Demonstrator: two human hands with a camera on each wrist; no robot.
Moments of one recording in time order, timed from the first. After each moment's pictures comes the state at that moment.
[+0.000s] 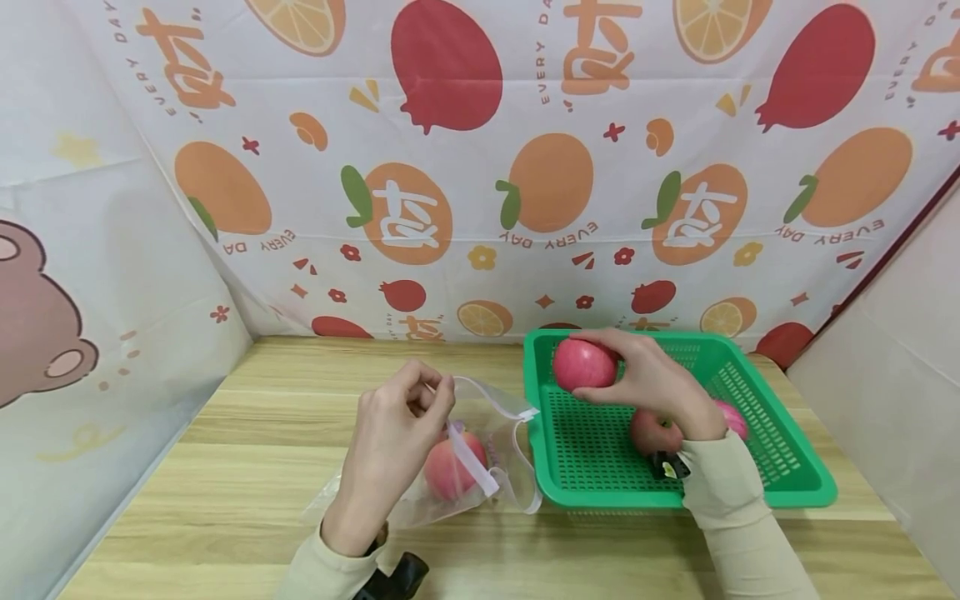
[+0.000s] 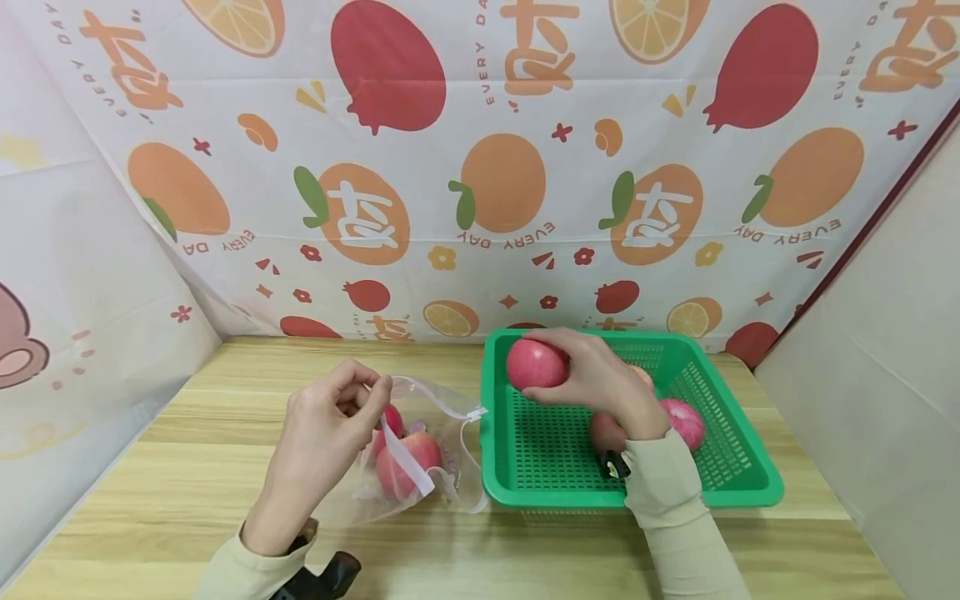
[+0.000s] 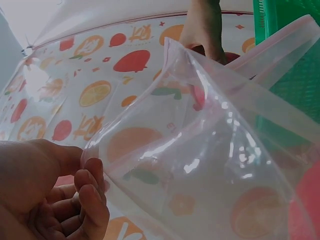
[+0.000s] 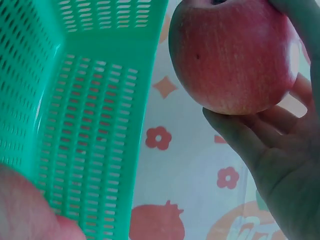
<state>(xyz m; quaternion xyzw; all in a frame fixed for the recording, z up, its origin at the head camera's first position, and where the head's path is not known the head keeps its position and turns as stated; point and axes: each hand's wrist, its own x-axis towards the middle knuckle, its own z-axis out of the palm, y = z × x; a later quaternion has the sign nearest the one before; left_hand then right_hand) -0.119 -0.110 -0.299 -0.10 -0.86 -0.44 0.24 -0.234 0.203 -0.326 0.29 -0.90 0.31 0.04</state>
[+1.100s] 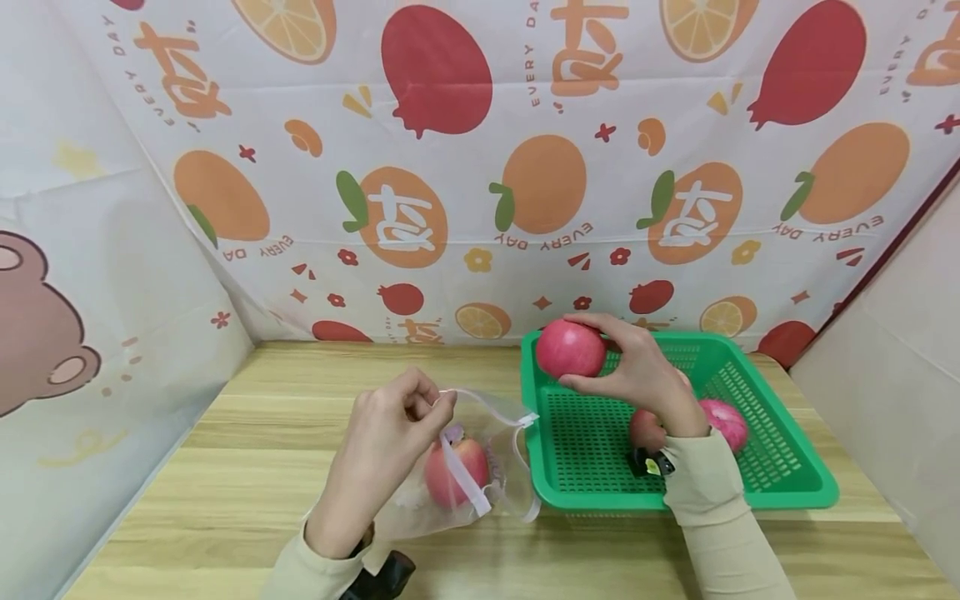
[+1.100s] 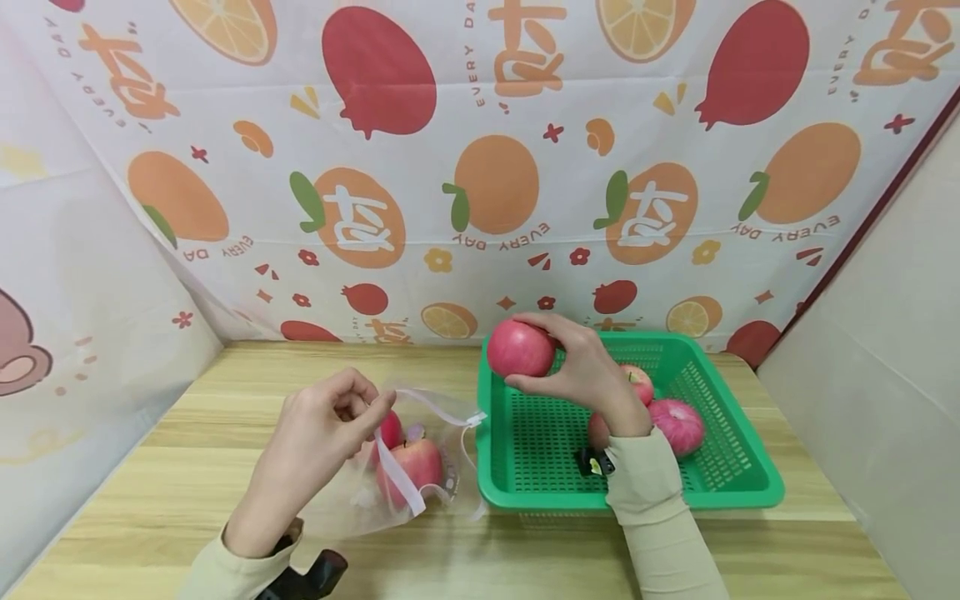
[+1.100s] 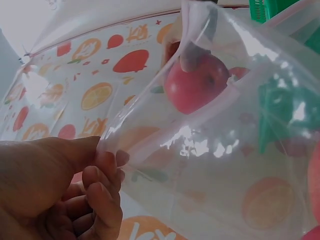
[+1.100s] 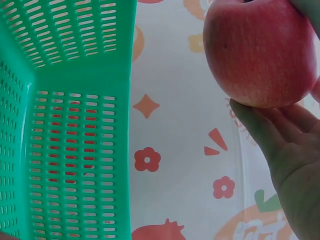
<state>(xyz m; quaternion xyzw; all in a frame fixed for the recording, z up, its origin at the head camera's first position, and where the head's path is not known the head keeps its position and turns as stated) -0.117 -0.113 -0.293 -0.12 -0.89 -0.40 0.21 -0.238 0.191 -0.328 0.36 -0.83 0.39 0.16</state>
